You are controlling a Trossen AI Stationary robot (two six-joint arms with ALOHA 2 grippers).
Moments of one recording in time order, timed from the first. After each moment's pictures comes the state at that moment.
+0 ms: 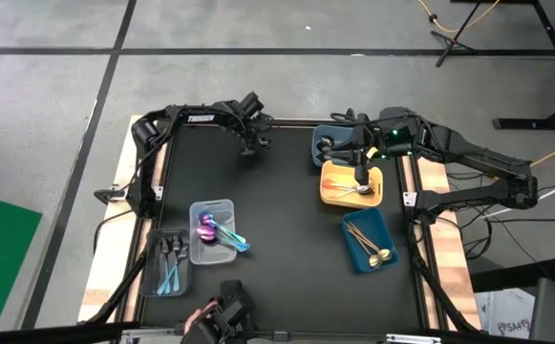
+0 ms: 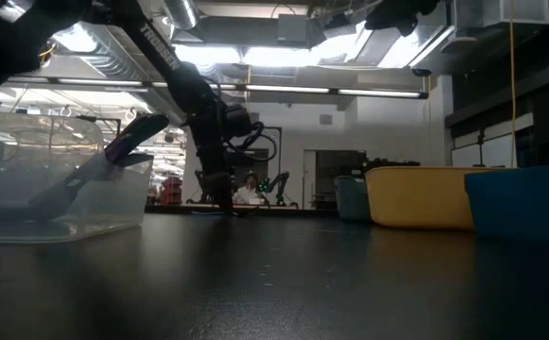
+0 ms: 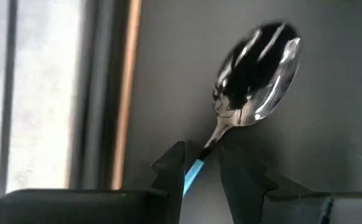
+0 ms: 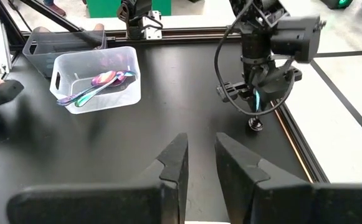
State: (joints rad) left arm 0.74 2.03 1.35 -0.44 -0.01 0.64; right arm -0.30 1.07 1.19 -0.63 -0.18 -0.14
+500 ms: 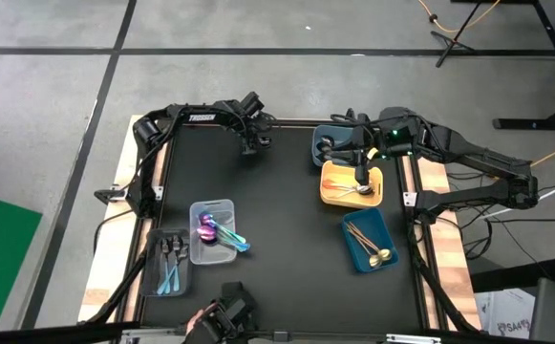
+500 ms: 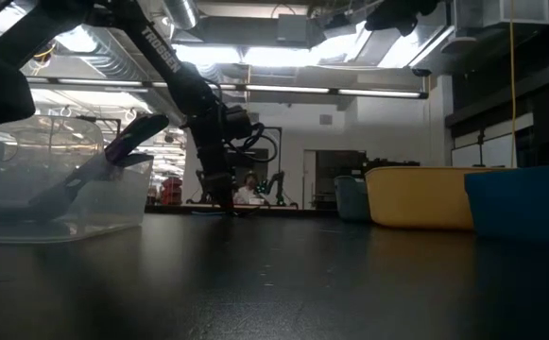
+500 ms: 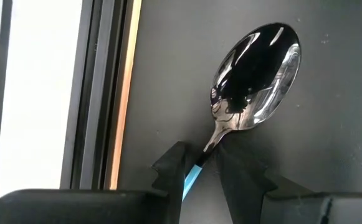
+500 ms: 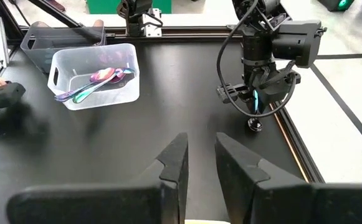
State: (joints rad) left arm 0.75 2.09 1.36 -0.45 0.02 0.62; right arm -0.30 1.07 1.19 -0.64 -0.17 -0.16
